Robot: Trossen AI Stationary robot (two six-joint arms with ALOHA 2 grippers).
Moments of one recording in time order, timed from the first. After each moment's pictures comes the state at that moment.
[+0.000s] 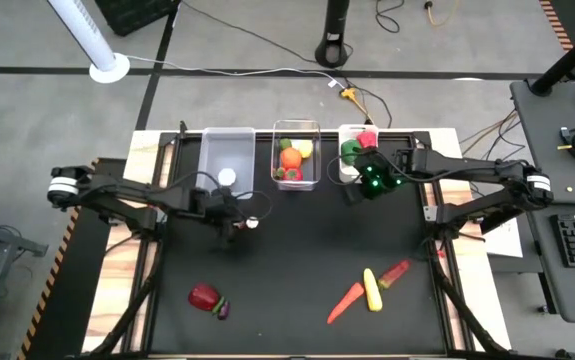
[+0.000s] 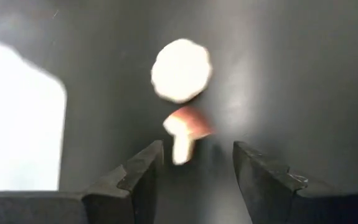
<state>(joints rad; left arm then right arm) 0.03 1.27 0.61 -0.47 -0.09 -0.01 -0.27 1.23 1.00 -0.76 -0.15 0.90</state>
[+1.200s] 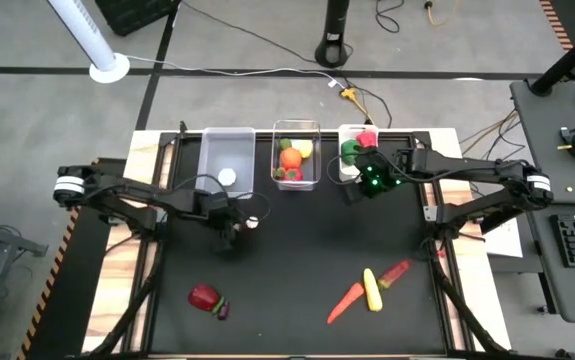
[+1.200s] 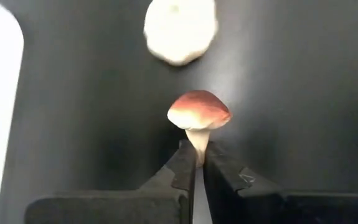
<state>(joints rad) 0.03 1.33 0.58 -0.47 -0.03 -0.15 -0.28 1.23 1.00 -0.76 -0.10 0.91</state>
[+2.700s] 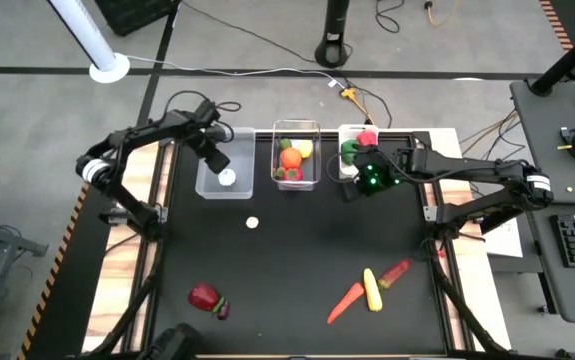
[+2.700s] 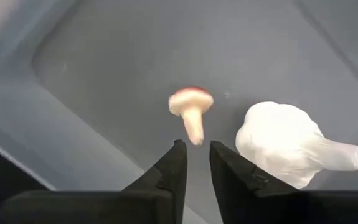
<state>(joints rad) 0.98 1.59 1.02 -0.78 0.11 0.20 -0.27 1.23 1.00 -0.70 -0.11 0.91</state>
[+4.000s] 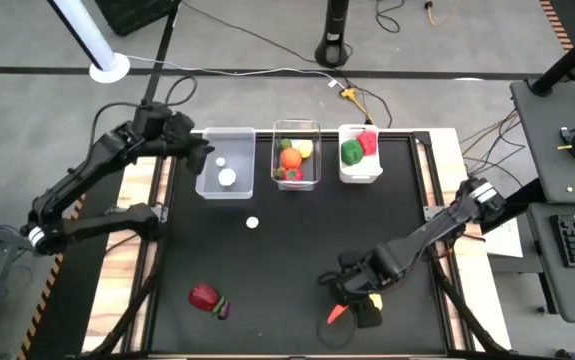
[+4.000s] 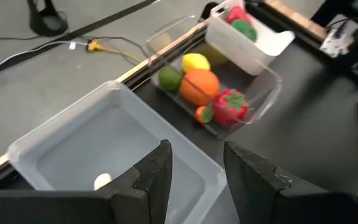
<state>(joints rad) 0.80 0.90 1.02 -0.78 0.22 -0.08 0.52 1.74 1.42 -0.94 -0.13 0.40</state>
